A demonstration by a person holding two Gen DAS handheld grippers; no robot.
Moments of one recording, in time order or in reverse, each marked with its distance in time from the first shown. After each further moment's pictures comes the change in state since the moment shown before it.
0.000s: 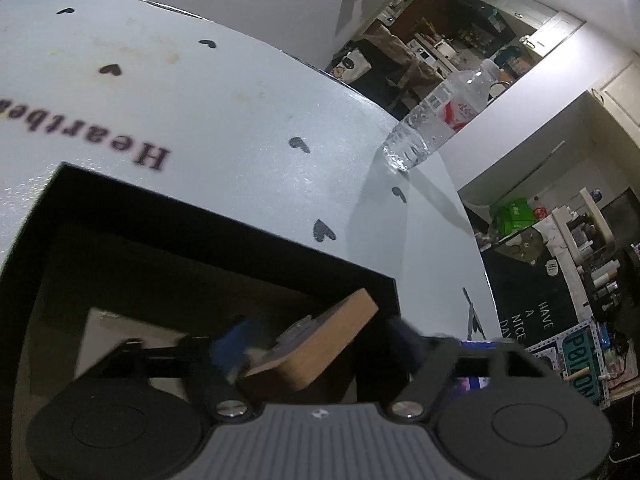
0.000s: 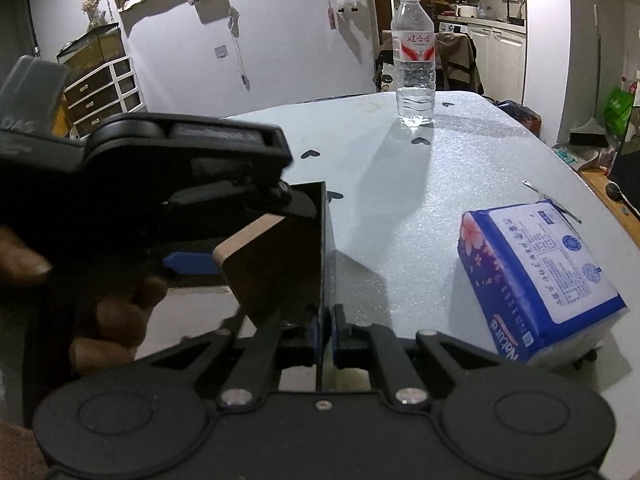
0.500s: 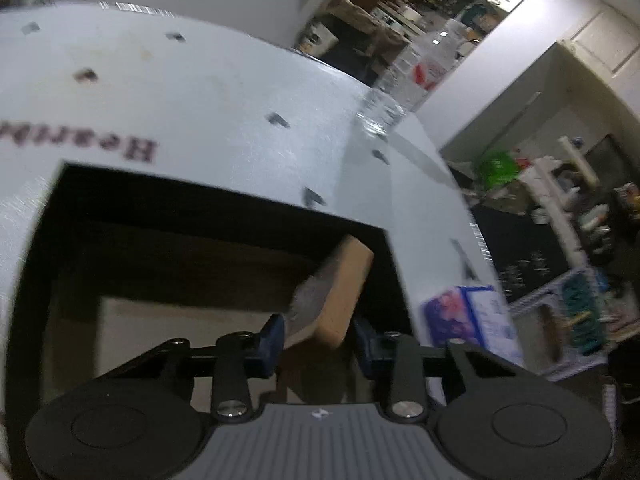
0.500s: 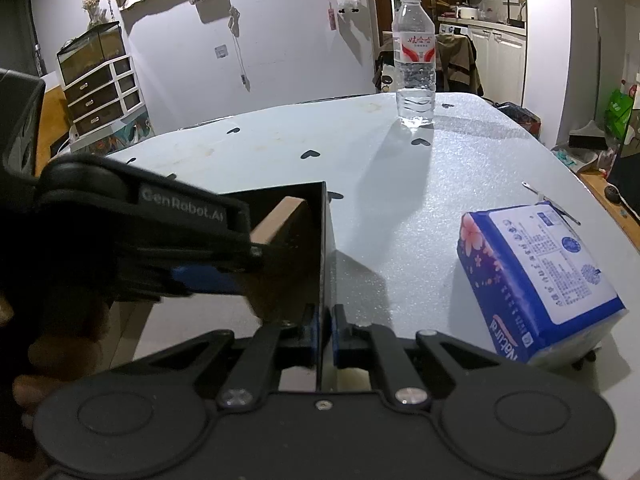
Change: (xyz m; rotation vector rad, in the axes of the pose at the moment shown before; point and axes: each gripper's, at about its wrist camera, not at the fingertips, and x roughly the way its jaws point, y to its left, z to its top) left arm -0.004 0.004 -0.008 0.120 0.101 -0.075; right arm 0.000 0.003 -0.001 -0.010 -0.002 -0.009
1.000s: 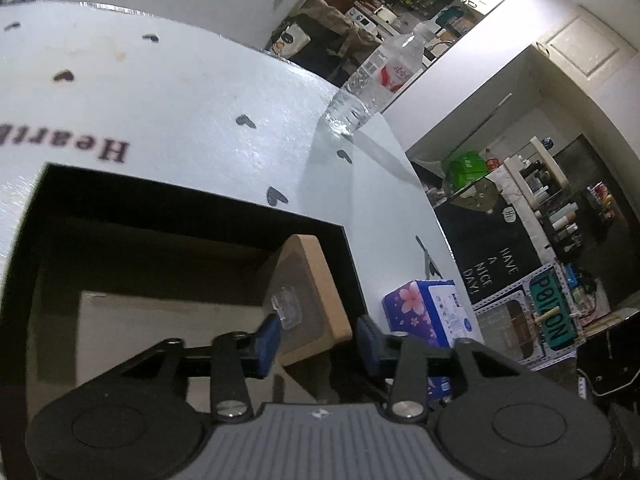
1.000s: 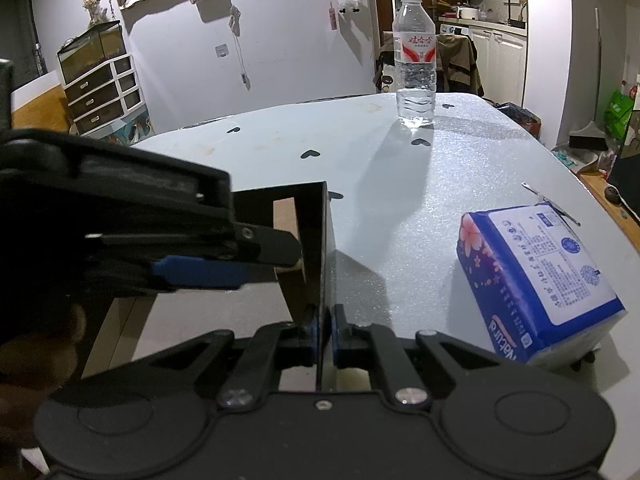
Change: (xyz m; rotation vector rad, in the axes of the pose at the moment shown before) left arm -0.017 -0.009 -0.007 0.028 -0.023 -0.047; right arm 0.000 0.001 0.000 0.000 0.000 -0.001
